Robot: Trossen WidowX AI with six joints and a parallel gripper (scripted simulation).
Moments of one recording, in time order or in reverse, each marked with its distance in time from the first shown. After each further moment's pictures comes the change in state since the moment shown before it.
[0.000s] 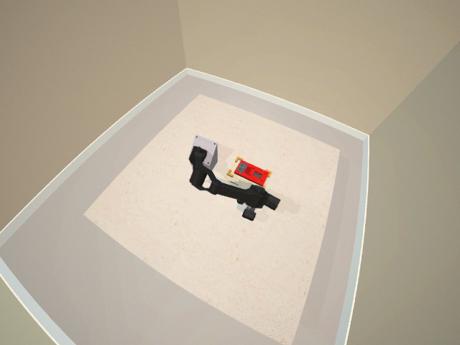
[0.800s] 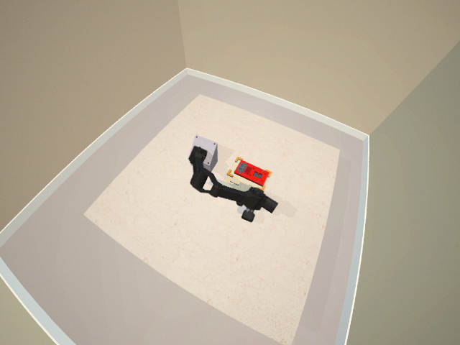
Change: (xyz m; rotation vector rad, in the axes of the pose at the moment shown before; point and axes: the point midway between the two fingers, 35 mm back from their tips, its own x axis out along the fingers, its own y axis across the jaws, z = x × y) arm 0.029 0.000 0.001 -0.001 -0.002 0.006
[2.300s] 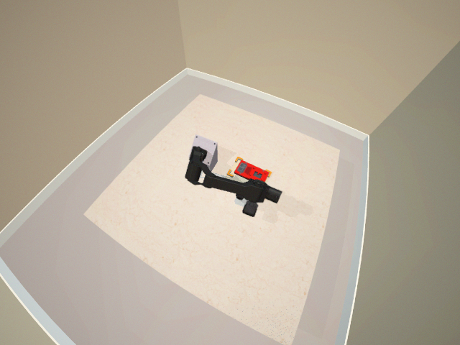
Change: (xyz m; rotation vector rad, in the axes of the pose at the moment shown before) arm -0.086 -0.002 0.004 -0.019 0.056 -0.028
